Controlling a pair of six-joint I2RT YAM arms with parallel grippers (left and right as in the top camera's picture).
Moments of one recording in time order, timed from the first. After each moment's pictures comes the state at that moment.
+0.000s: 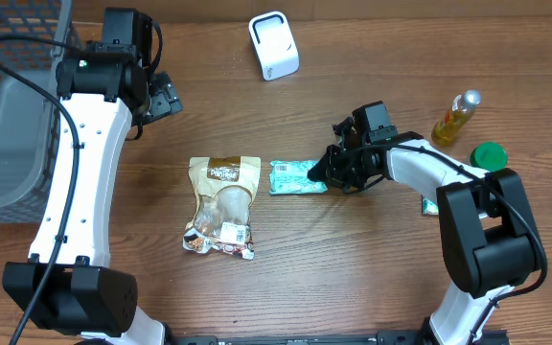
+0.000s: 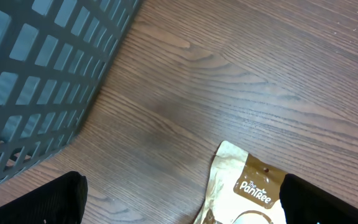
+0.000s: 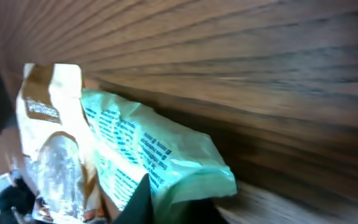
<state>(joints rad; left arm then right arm) -0.08 1.75 1.82 -1.29 -0.28 -0.51 0.28 1.93 1.09 -0.40 -0.62 0.49</state>
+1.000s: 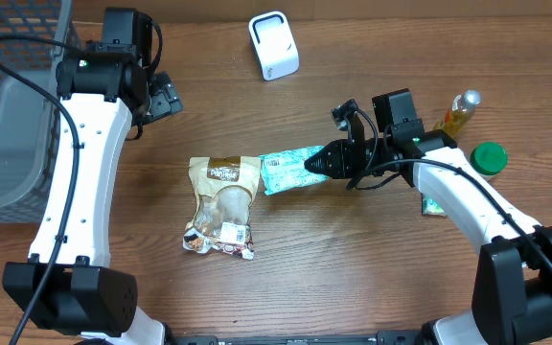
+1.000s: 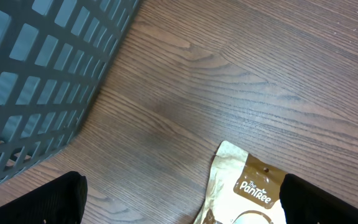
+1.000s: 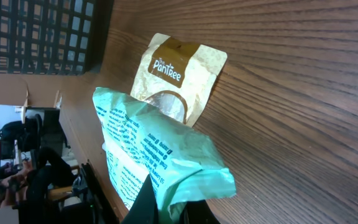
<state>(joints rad) -0.08 1.75 1.82 -1.29 -0.28 -0.51 0.26 1.67 1.09 -0.50 -0.83 0.21</state>
